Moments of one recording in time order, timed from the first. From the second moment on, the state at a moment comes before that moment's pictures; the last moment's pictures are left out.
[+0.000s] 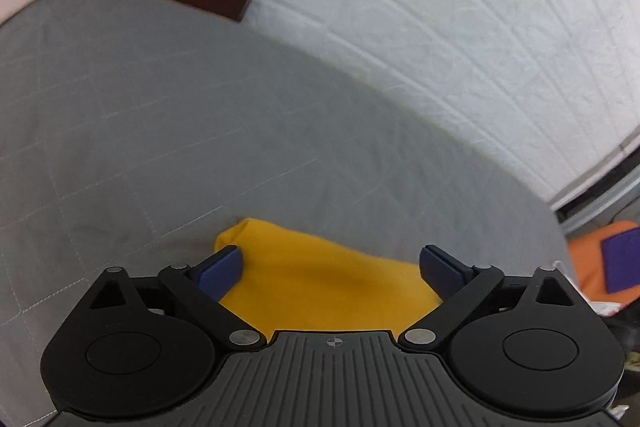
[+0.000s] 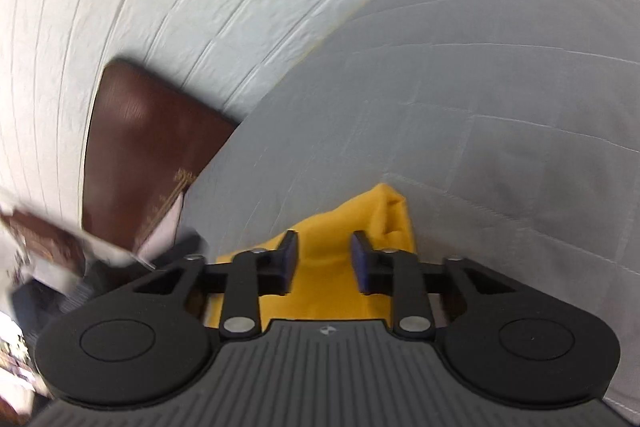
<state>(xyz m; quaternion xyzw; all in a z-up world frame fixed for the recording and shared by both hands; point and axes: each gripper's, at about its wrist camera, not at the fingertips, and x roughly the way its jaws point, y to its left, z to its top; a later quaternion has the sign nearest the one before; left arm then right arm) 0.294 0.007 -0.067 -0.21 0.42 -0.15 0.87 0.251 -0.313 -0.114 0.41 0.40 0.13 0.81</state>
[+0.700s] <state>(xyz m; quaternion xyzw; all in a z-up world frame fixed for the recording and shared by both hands) 0.296 0.088 -0.051 -0.35 0.40 -0.18 0.83 0.224 -0.333 -0.116 0.47 0.38 0.17 0.77</state>
